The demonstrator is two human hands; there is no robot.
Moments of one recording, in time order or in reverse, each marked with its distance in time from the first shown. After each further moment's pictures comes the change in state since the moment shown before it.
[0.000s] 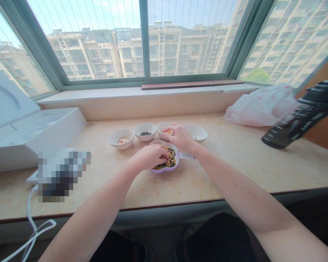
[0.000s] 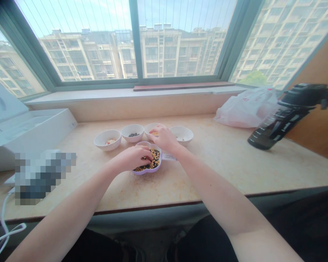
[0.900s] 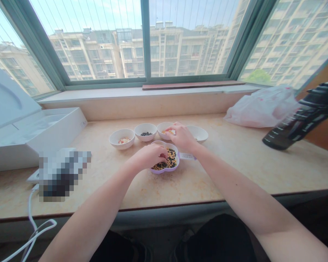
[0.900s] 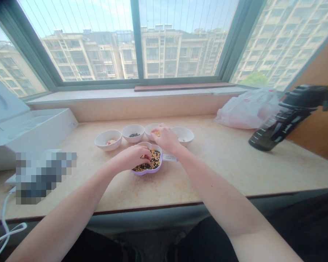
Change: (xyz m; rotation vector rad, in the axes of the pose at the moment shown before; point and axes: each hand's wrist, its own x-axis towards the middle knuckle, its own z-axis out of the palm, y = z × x) left_hand -0.002 -0.005 0.001 -0.077 0.036 -0.053; right_hand 0.001 0.005 0.001 -0.102 0.041 0.022
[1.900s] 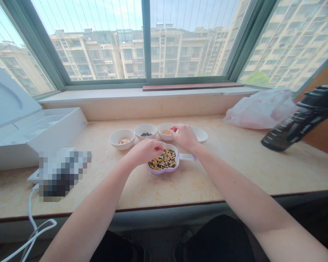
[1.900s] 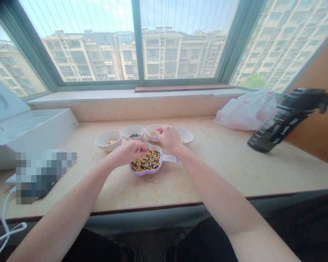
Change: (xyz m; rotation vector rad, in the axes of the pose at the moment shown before) left_hand -0.004 -0.009 -0.018 -0.005 0.114 -0.007; right_hand 0.006 0.008 -0.003 -0.035 0.062 0.093
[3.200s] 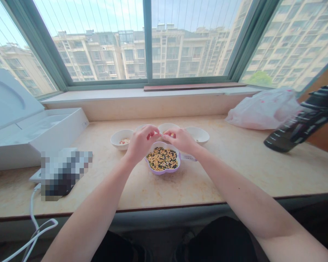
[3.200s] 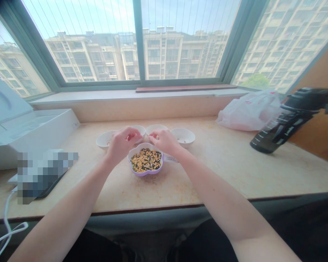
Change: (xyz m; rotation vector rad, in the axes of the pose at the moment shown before) left_hand 0.005 -0.001 -0.003 -0.326 0.672 -0.079; right_hand -0.012 -0.024 -0.008 0.174 -0.169 -0.150
